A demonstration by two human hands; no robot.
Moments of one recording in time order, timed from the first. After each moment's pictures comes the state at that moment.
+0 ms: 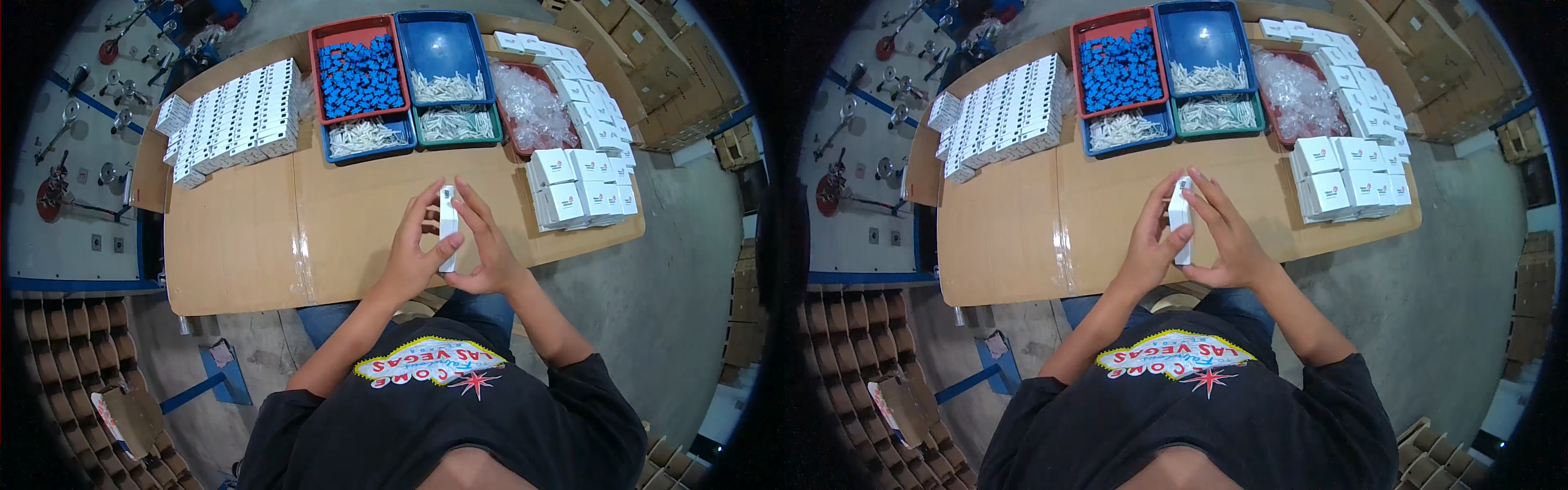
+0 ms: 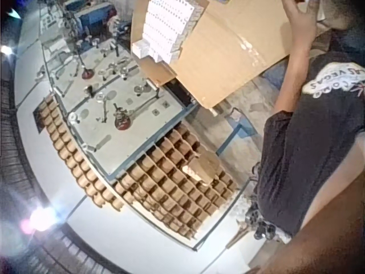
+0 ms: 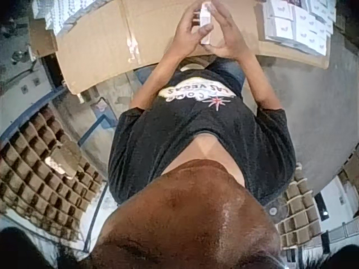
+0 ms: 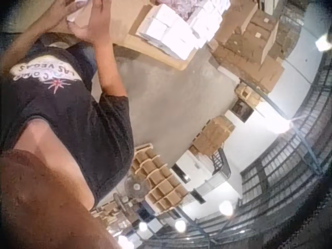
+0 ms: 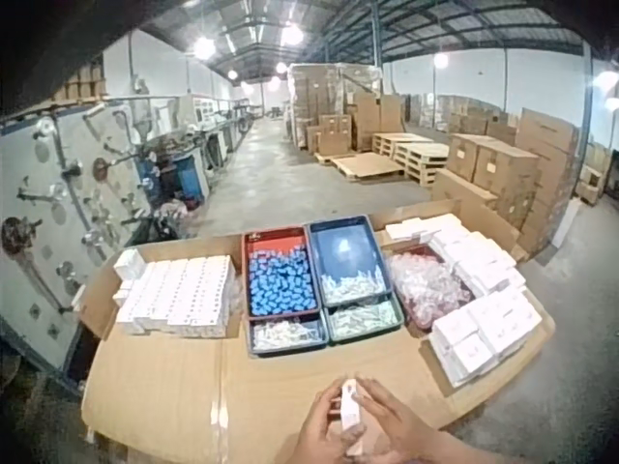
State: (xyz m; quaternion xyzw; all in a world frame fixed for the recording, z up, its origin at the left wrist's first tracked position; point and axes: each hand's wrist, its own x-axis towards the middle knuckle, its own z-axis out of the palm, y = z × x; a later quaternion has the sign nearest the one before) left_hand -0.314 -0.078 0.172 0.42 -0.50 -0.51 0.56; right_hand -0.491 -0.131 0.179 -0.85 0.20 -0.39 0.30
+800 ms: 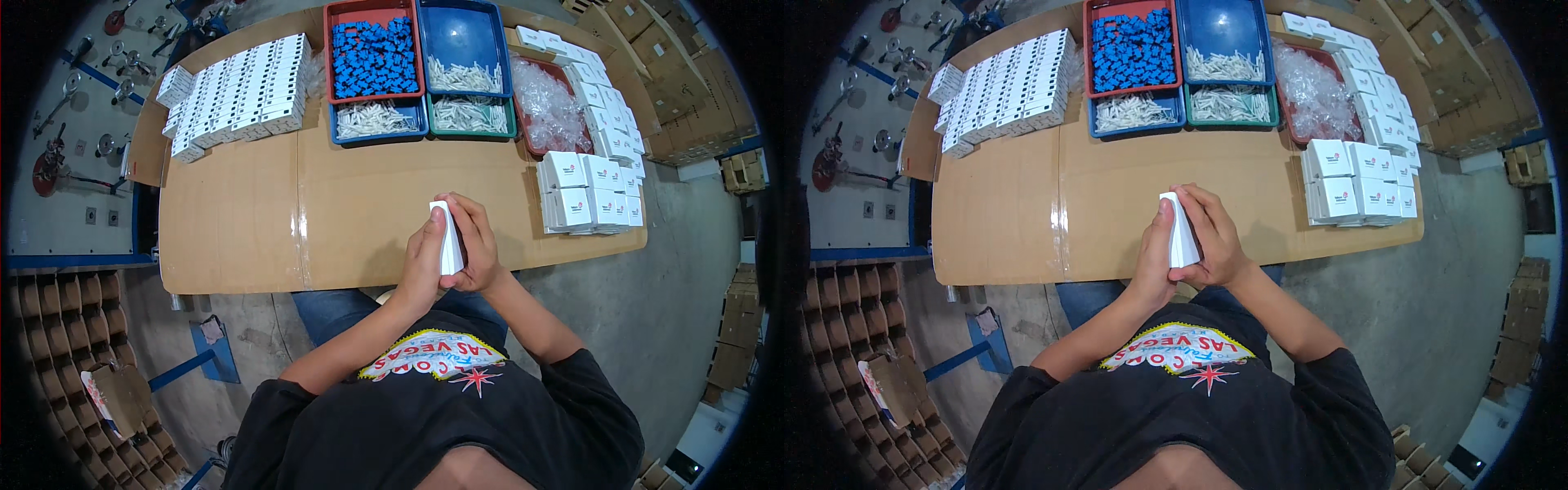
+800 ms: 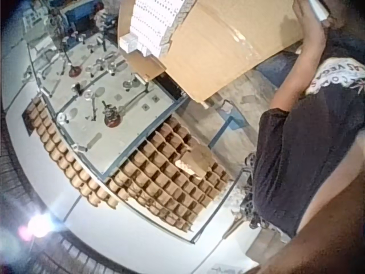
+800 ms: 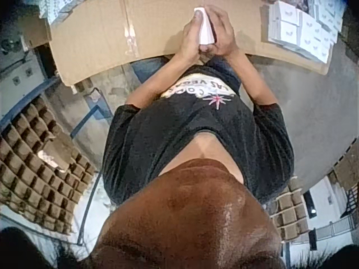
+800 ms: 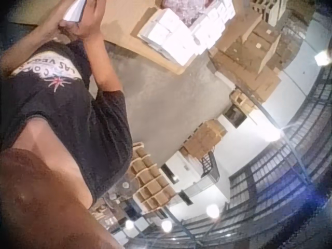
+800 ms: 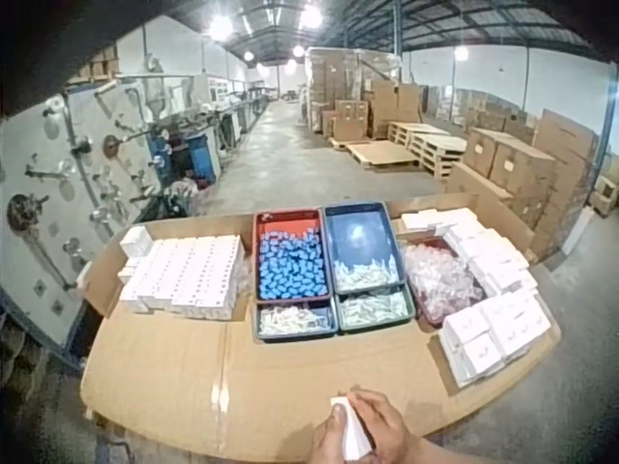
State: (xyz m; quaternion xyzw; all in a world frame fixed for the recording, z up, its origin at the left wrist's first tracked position) left_hand -0.340 -0.063 0.186 0.43 -0.19 -0.64 0.61; right_hand -0.460 -0.127 0.142 -0.83 0.18 -0.45 0.28
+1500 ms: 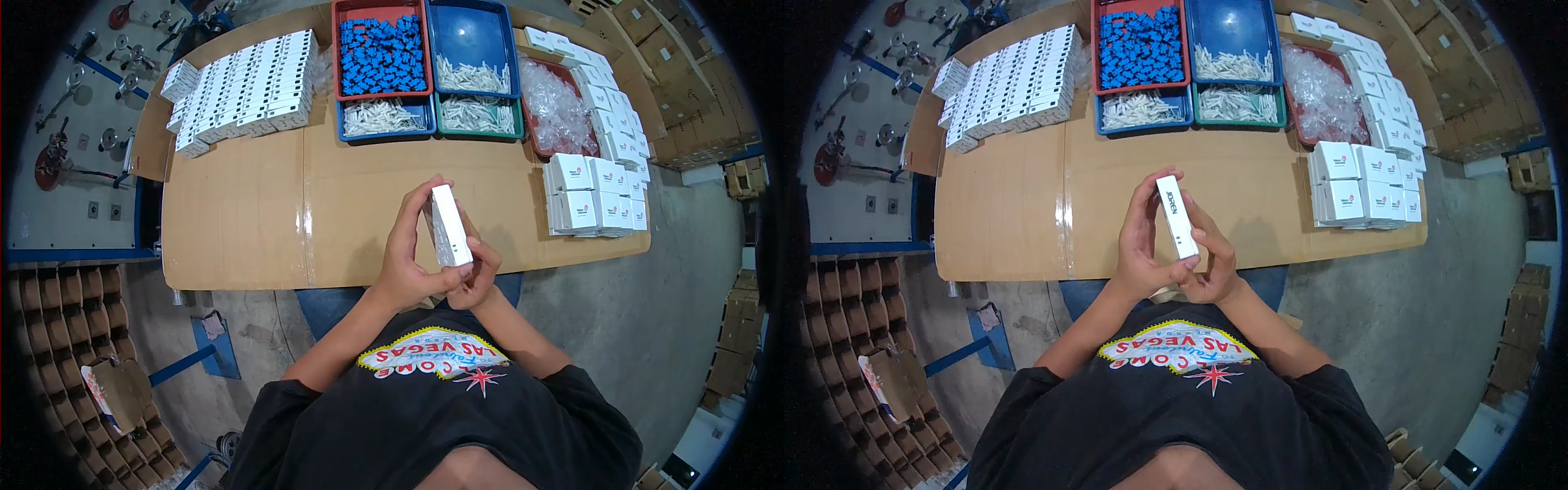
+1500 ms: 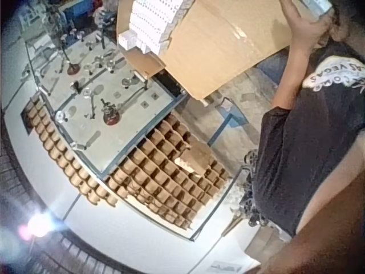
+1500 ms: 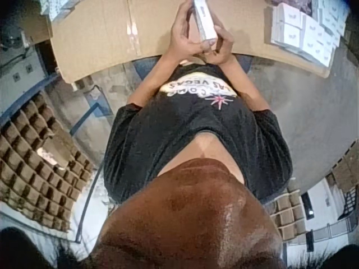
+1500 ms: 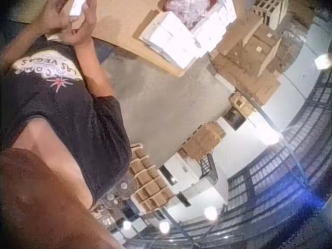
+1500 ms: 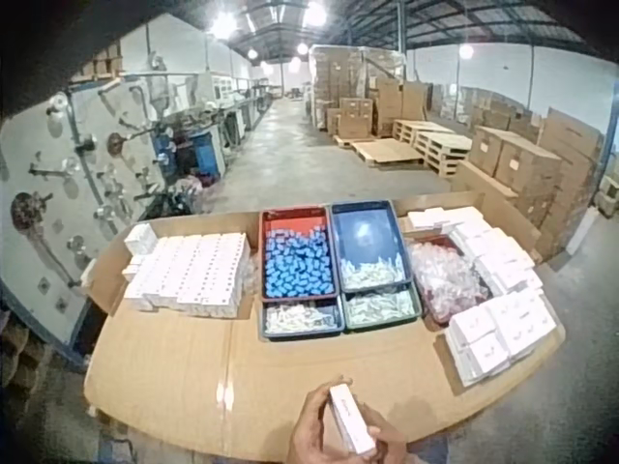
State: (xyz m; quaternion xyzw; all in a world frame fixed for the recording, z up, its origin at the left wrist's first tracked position) left_hand -0.294 -0.068 0.164 0.38 -0.57 -0.37 0.63; right_hand -0.434 -0.098 0.115 -0.70 0.08 -0.58 0.40
